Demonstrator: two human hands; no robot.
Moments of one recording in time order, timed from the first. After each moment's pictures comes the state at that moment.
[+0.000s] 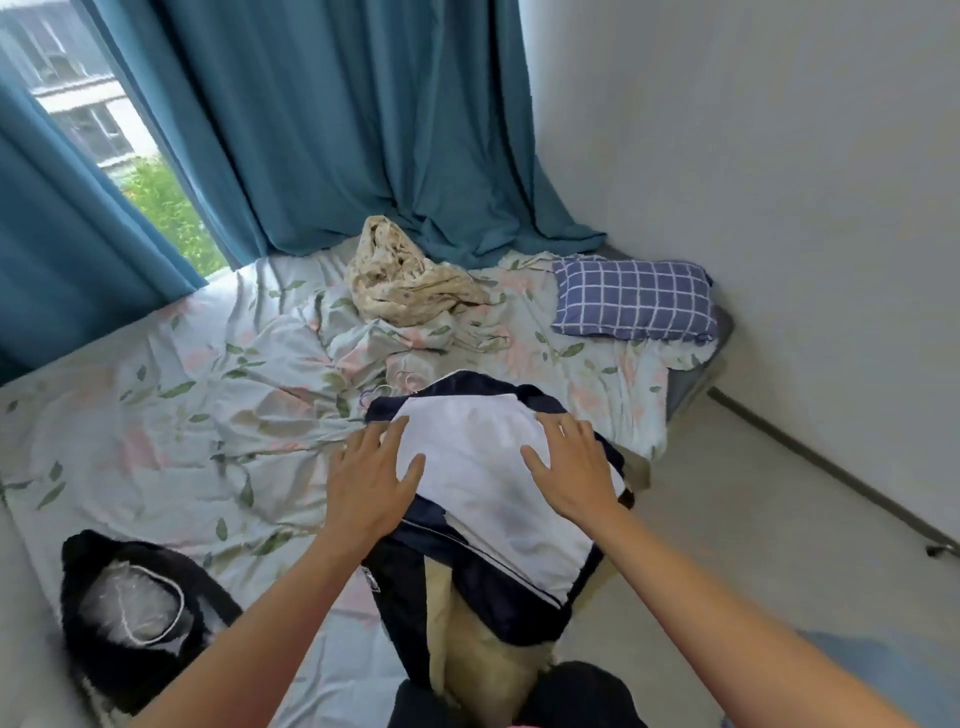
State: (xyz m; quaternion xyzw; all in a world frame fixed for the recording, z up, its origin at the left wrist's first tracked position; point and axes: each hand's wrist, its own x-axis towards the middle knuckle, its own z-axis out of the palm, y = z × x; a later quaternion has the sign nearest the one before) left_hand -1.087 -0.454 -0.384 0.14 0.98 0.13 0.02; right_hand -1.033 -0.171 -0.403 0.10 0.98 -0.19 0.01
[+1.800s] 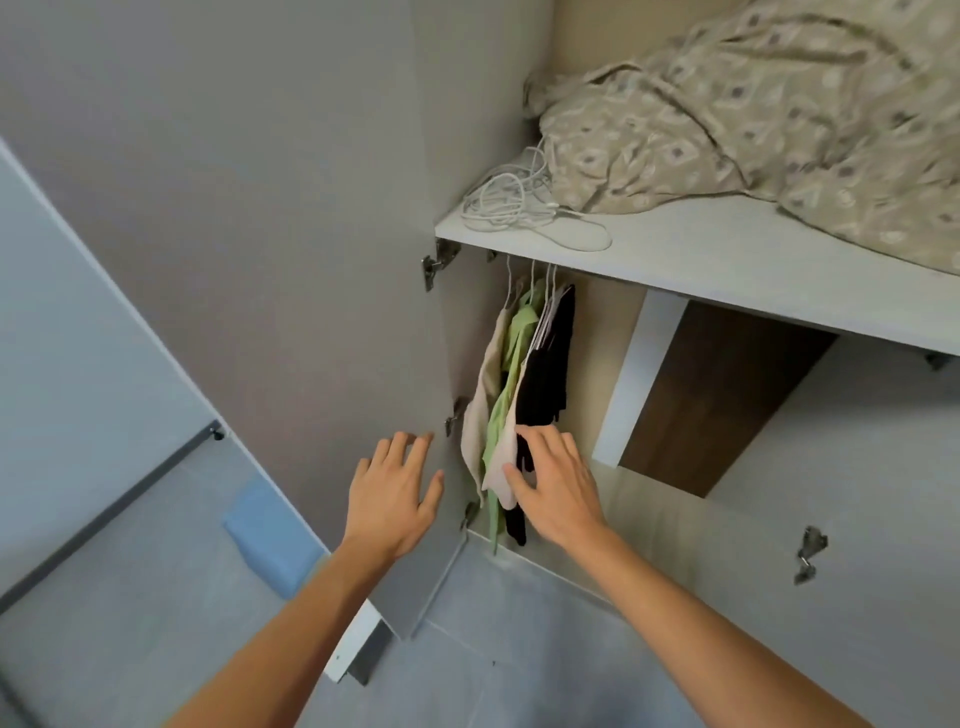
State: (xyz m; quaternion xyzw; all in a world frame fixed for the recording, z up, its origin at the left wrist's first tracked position) left_hand -0.253 -0.047 -0.296 0.90 0.41 0.14 0.01; right_hand -0.037 -0.162 -0.310 0.80 0.54 -0.06 -0.25
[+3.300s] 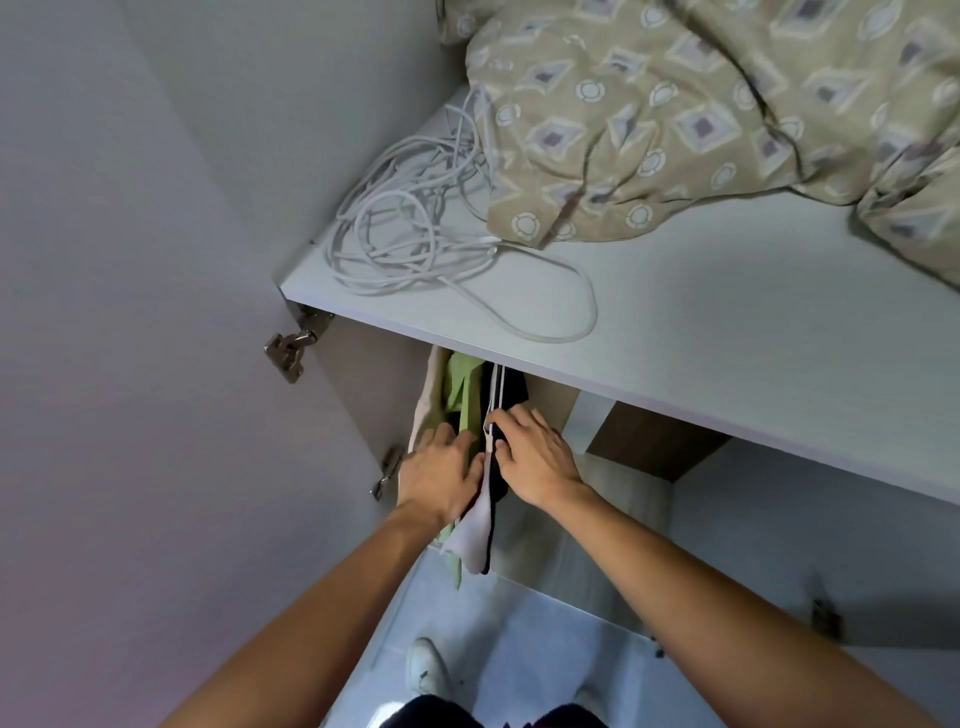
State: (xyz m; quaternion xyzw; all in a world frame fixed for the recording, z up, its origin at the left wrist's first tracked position) left_hand 0.020 0.114 -0.366 0.91 0.38 -0.03 0.15; right_hand 0.165 0.027 -0.368 0.82 0.53 -0.13 -0.14
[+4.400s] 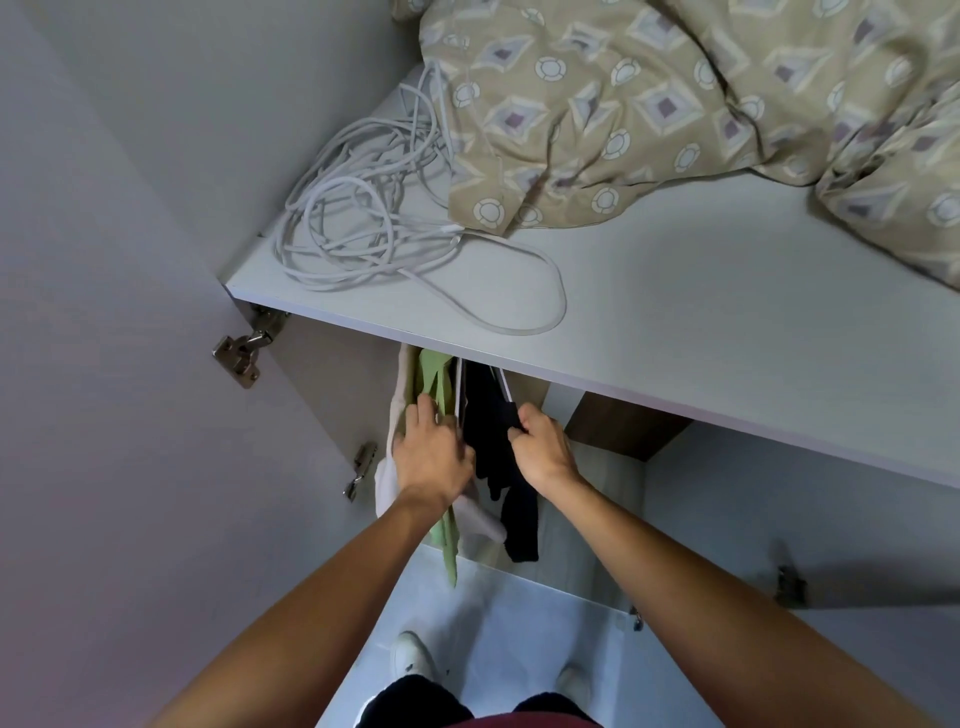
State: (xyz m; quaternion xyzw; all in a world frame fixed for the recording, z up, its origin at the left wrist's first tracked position) left_hand 0.054 0.108 -0.371 0.90 0.43 -0.01 0.12; right_hand 0.188 0.013 -0.377 0.88 0.27 -0.26 -0.29
